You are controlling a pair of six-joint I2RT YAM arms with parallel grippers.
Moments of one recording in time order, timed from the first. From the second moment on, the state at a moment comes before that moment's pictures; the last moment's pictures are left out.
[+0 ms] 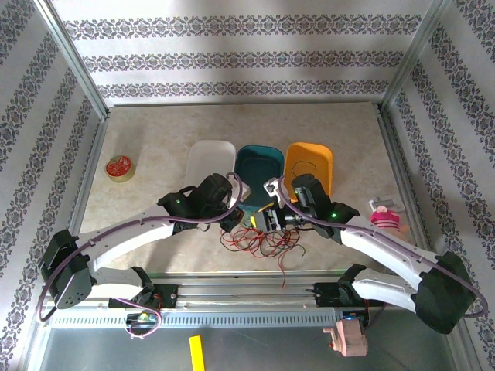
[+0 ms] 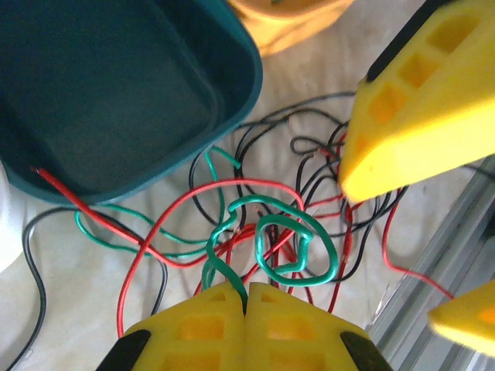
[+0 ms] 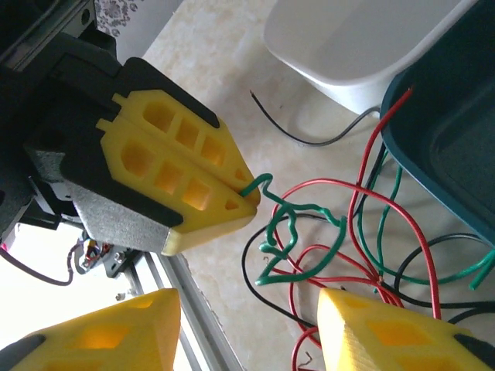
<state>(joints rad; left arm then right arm) -0.83 1.29 0.94 -0.49 0.13 -0.23 0.68 1.09 0.66 -0.21 -0.56 0.37</state>
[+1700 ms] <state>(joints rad) -0.70 1.39 1.08 -0.28 0.22 -0.32 0.45 0.96 0.63 -0.27 -0.26 0.45</state>
